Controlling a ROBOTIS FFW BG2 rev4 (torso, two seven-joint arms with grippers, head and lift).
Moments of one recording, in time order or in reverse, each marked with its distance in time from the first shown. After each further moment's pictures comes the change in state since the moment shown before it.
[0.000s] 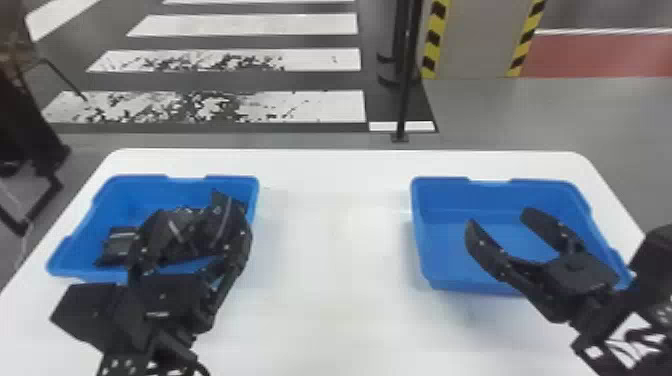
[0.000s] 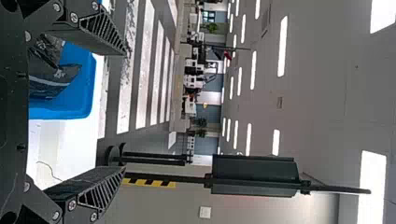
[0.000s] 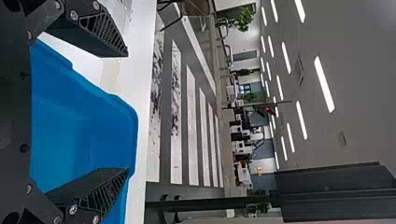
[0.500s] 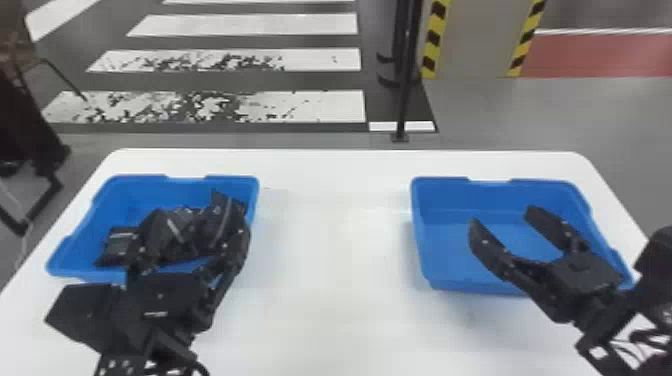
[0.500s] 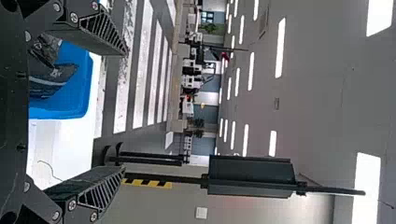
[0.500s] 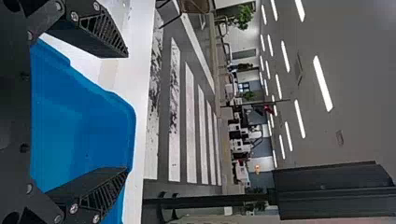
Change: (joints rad) left arm 0.000 0.000 0.001 0.000 0.010 -0.014 0.000; right arm 0.008 0.004 -0.009 -0.012 0.008 -0.002 -0.002
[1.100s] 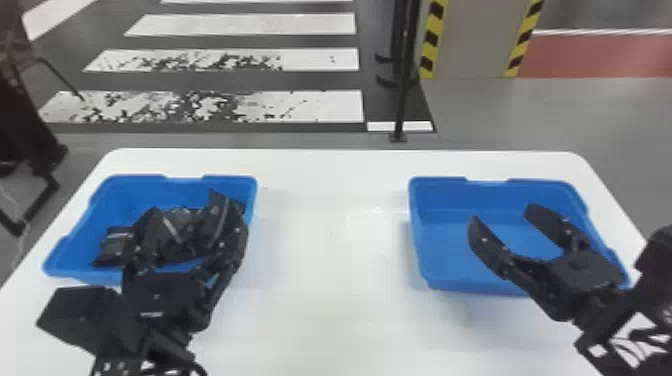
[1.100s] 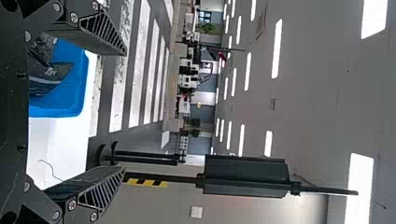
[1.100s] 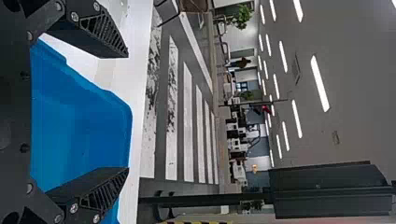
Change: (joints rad) left arm 0.001 0.001 -0.004 0.000 0.006 -0.020 0.000; right arm 0.002 0.001 -0.003 -0.006 0.005 -0.009 0.000
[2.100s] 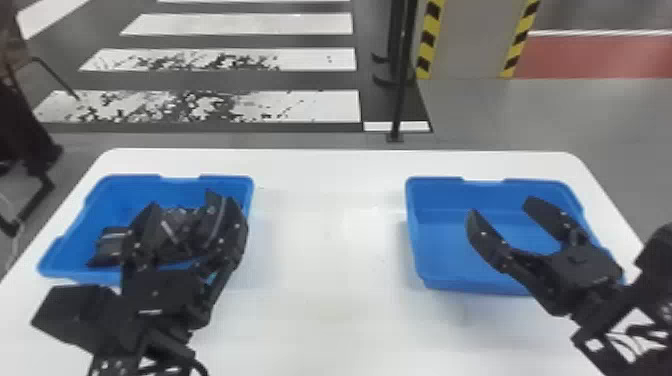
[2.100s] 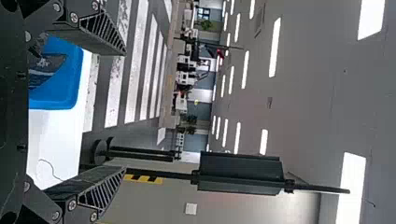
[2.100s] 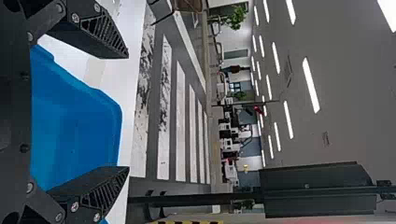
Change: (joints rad) left arm -0.009 0.005 -0.015 0.000 0.013 -0.012 0.000; right arm -0.003 -0.001 0.000 0.002 0.002 -0.035 0.000
